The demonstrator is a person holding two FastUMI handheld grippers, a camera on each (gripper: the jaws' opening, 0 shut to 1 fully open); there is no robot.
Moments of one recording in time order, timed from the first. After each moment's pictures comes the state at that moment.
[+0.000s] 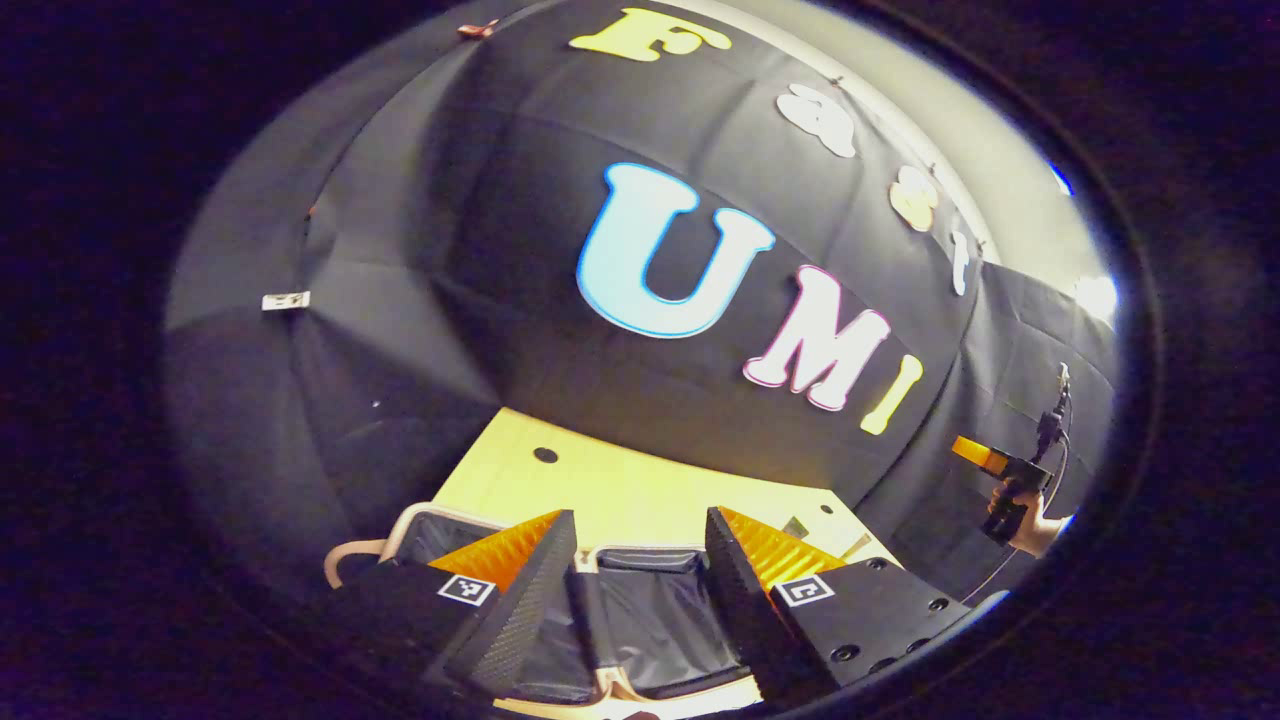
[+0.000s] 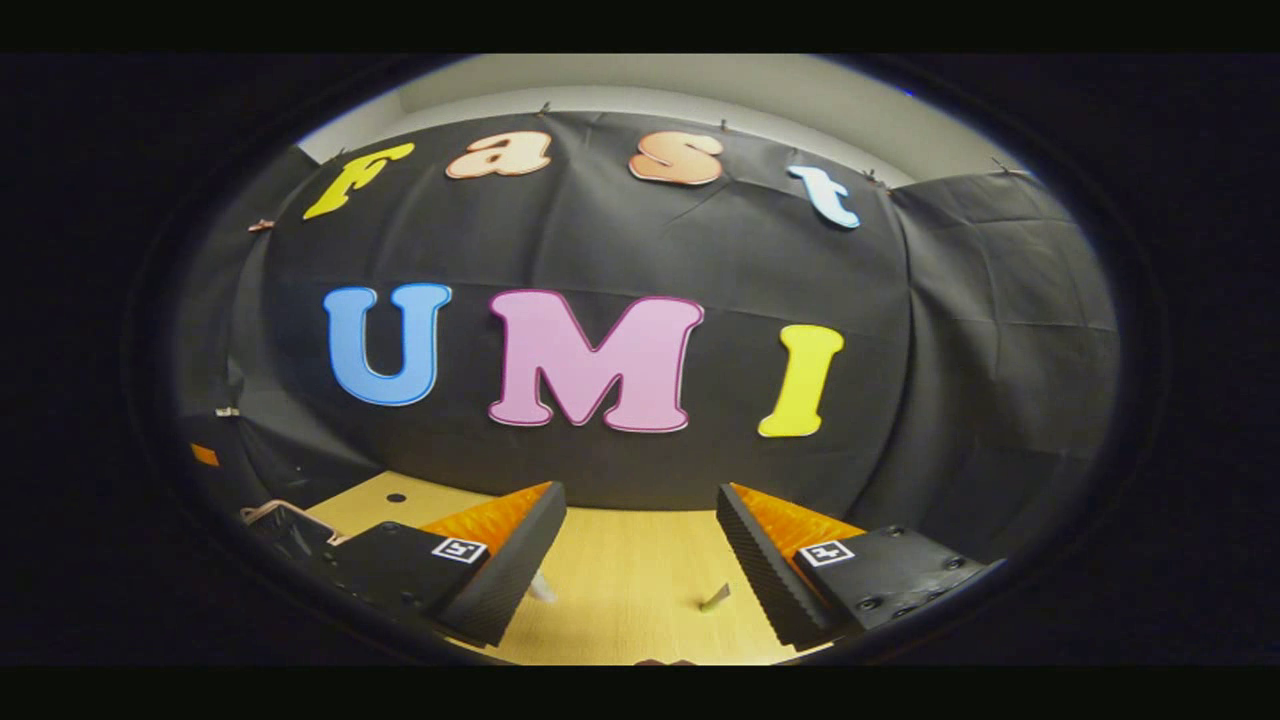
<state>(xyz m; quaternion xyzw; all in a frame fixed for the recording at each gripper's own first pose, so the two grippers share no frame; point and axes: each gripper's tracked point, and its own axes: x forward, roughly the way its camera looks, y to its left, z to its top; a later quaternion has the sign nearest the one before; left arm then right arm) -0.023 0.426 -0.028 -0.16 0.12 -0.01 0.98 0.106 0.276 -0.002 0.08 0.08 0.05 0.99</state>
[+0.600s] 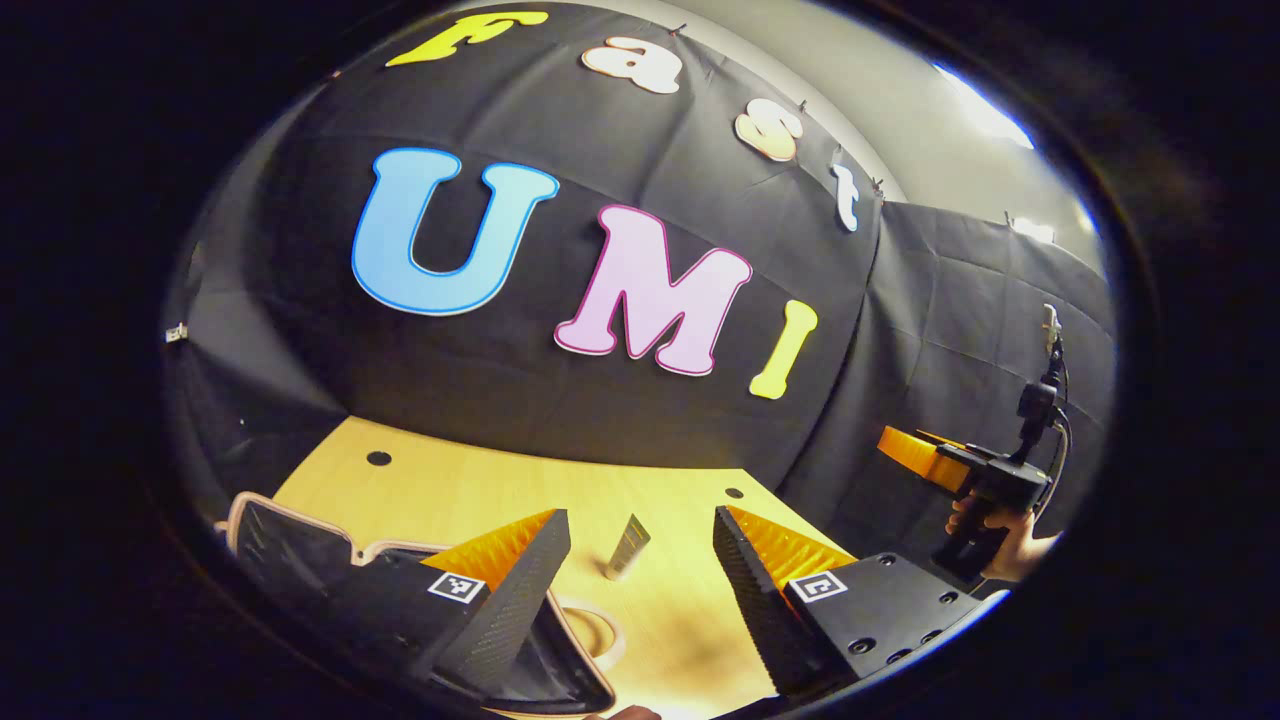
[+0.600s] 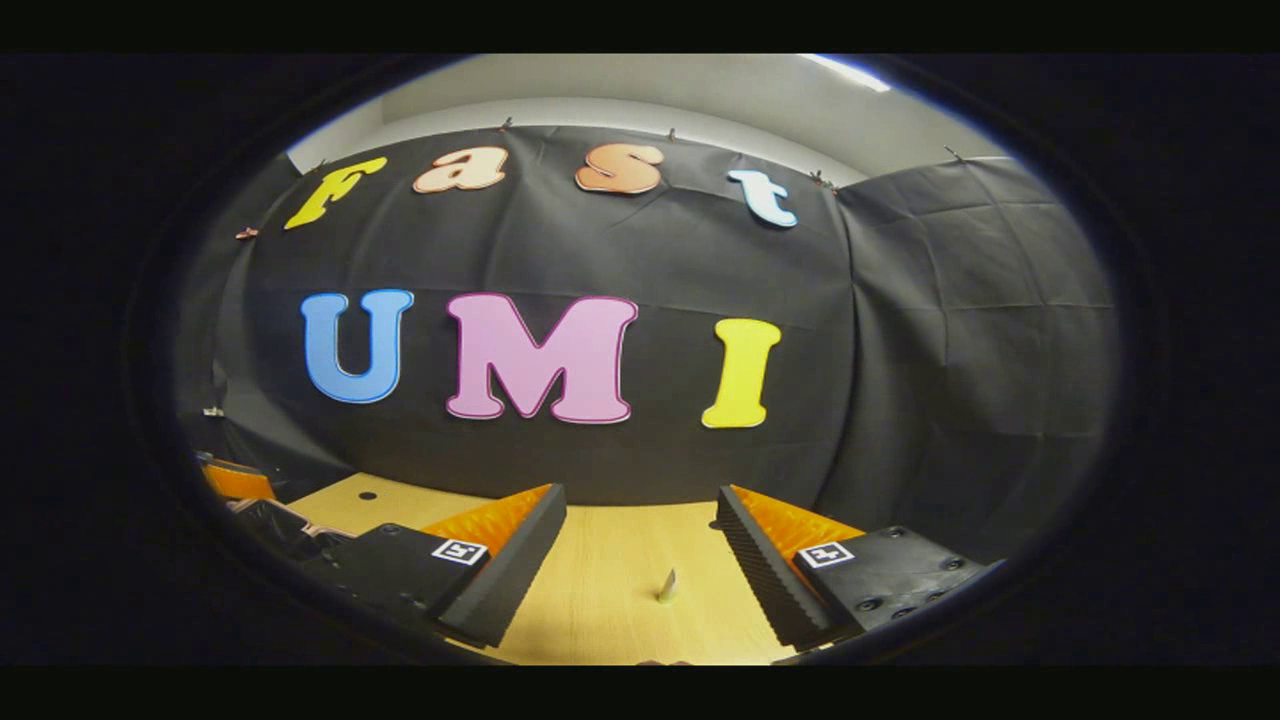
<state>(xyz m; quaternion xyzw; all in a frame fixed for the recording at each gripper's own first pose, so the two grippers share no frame) 0.036 0.168 -0.068 -0.12 0.13 -0.11 0.98 0.071 0.220 -0.044 0.09 0.07 0.02 0.99</state>
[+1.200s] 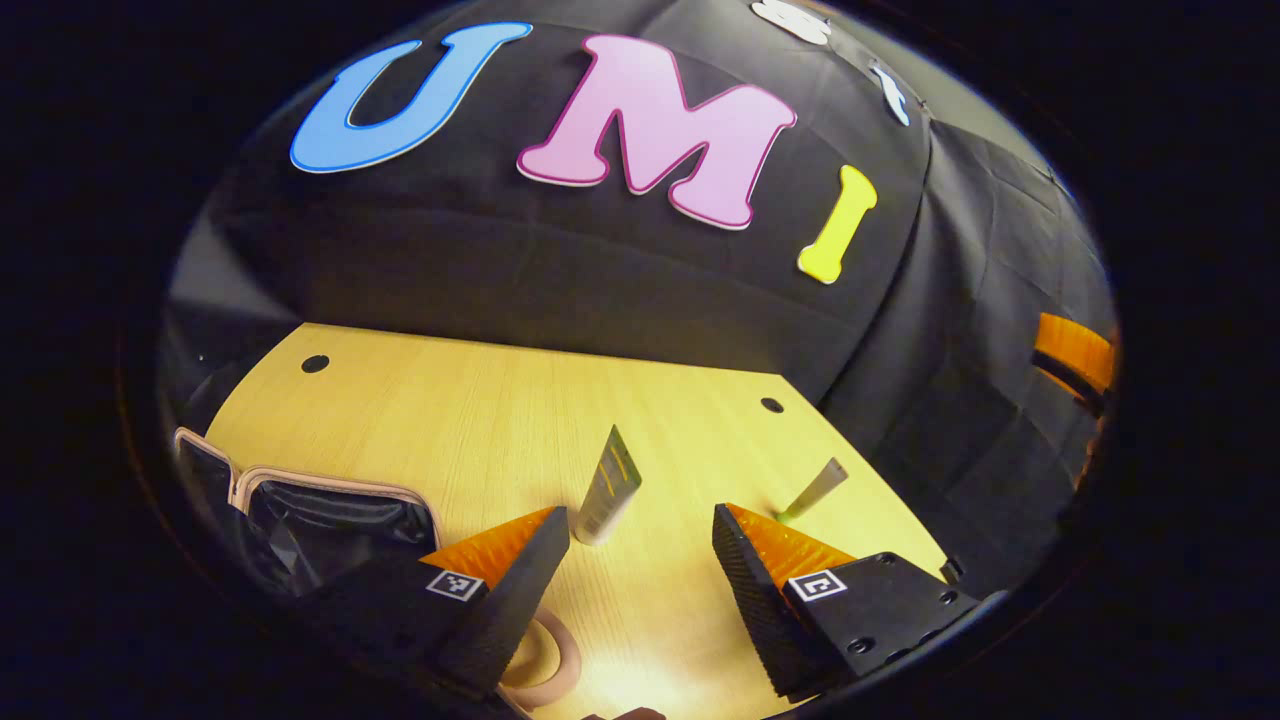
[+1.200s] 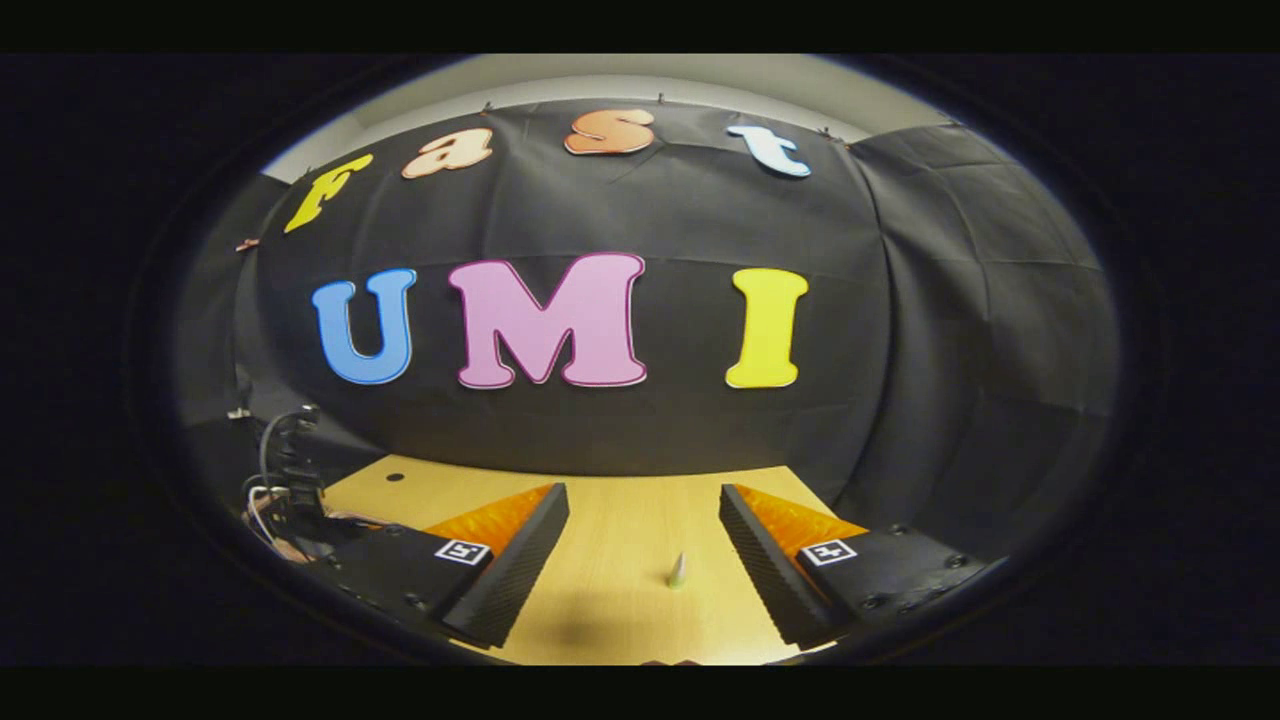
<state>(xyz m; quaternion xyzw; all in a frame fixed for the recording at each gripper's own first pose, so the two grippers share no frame) 0.169 0.104 -0.256 -0.08 0.28 -0.07 0.95 0.104 0.196 -0.092 0.09 0.14 0.08 0.98</state>
